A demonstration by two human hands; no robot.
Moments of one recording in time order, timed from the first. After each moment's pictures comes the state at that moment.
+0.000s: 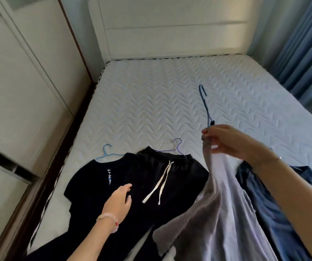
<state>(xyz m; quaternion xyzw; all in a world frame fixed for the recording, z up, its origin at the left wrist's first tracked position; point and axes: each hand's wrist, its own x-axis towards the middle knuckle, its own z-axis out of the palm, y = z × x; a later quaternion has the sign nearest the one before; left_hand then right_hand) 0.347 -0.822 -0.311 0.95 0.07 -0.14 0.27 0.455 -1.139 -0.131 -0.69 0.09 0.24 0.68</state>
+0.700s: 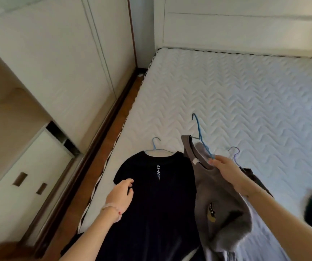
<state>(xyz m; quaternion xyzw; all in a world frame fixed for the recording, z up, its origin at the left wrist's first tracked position) 0.361 -0.603 -0.348 0.93 0.18 -0.13 0.29 0.491 -0.915 -0.260 -0.85 0.09 0.23 0.48</state>
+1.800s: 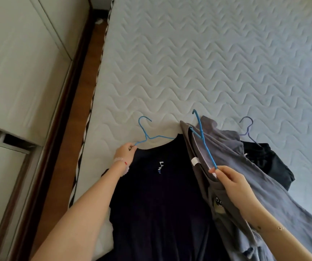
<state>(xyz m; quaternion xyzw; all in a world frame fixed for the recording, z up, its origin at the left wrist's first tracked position) 0.594 -0.550 -0.524 0.86 0.23 -0.21 0.41 0.502 -0.836 -0.379 -0.84 0.21 0.18 0.46</state>
